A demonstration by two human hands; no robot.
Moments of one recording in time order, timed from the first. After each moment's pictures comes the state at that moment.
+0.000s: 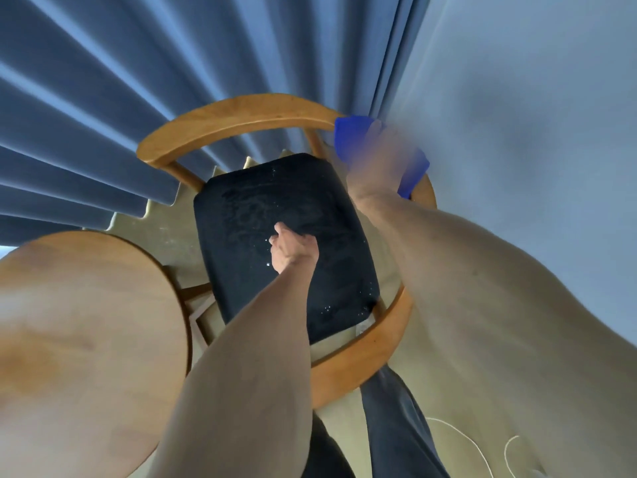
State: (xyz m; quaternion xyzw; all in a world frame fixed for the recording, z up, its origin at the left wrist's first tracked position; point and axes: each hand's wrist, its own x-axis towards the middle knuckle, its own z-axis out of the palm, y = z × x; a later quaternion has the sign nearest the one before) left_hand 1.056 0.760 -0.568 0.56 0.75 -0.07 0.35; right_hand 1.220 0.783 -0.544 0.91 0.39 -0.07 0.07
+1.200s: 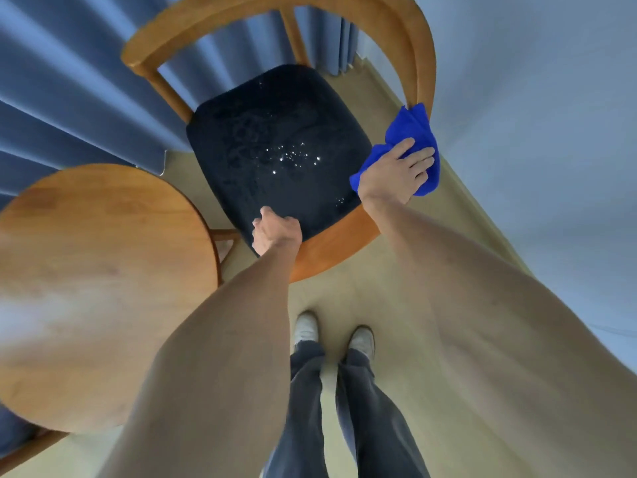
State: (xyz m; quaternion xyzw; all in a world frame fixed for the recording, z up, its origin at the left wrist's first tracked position) left_hand 0.853 0.629 -0.585 0.64 0.69 -0.09 0.32; right_hand 1.022 0.567 -0.587 0.98 0.11 -0.14 -0.04
